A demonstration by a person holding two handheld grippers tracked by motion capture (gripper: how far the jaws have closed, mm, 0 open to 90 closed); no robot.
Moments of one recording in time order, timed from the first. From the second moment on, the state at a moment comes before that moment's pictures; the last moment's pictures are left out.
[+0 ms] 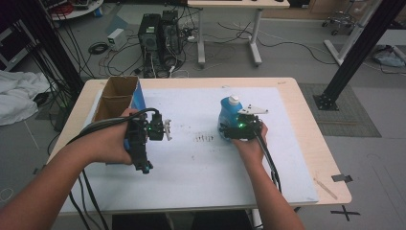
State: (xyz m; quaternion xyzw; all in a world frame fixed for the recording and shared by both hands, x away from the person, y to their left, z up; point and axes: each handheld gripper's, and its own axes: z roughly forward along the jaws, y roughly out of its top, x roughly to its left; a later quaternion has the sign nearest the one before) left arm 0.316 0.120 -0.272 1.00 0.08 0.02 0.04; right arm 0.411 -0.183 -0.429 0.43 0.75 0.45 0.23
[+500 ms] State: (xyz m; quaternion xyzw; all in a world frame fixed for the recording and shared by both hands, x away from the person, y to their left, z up) left arm 0.317 0.121 -0.273 1.00 0.08 0.02 0.03; right arm 0.411 -0.176 -0.427 0.41 0.75 0.45 0.26
